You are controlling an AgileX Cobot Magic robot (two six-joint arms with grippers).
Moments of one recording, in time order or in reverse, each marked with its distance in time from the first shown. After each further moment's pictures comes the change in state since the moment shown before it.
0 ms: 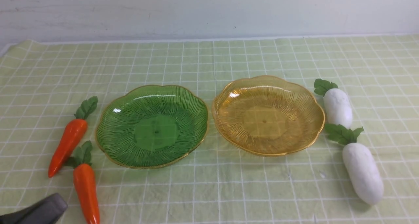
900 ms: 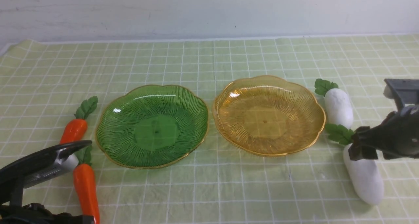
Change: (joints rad) right arm 0.000 1.269 -0.624 -0.214 0.286 -0.123; left arm 0.000 0.600 -0.151 0.161 0.237 0.151
